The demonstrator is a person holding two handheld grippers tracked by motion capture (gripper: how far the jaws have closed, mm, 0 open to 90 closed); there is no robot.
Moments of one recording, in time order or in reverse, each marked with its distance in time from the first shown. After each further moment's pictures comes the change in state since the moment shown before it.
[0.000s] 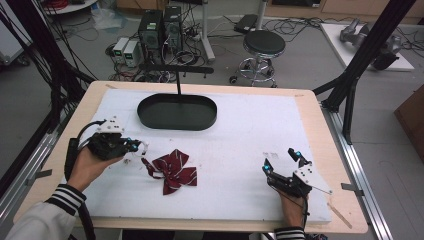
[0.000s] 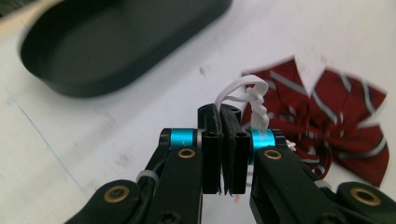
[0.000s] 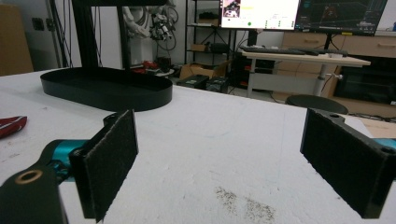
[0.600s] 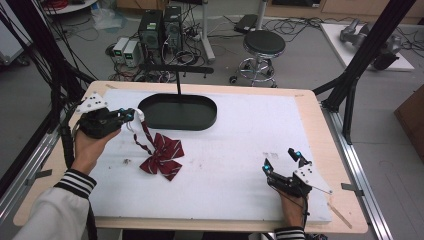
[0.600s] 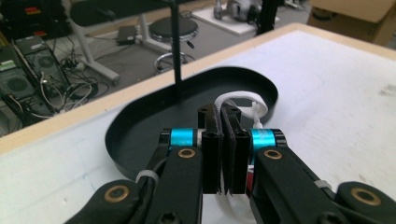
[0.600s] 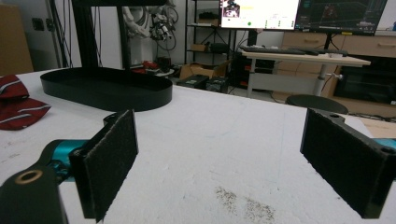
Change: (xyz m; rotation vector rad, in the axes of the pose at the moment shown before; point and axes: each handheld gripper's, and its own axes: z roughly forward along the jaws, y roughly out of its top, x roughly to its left) left arm 0.029 0.032 -0.007 -0.293 0.143 -0.100; right arm 0.000 0.000 0.000 0.003 -0.001 0.004
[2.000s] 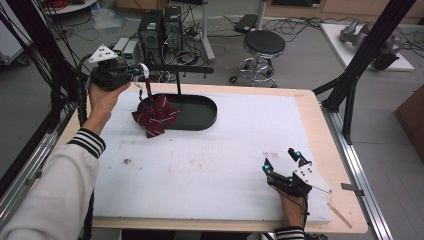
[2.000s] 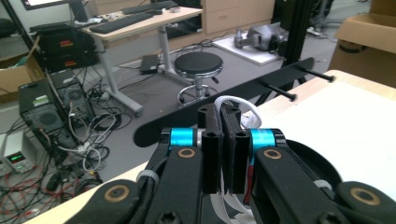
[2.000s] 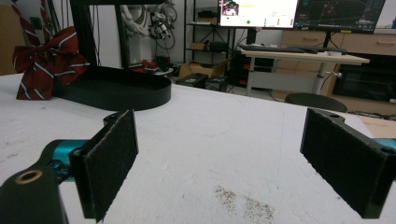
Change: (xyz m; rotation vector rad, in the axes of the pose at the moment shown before) left arm 0.055 0.081 0.064 -0.078 0.073 0.019; right arm 0.000 0.000 0.001 0.008 -0.004 0.003
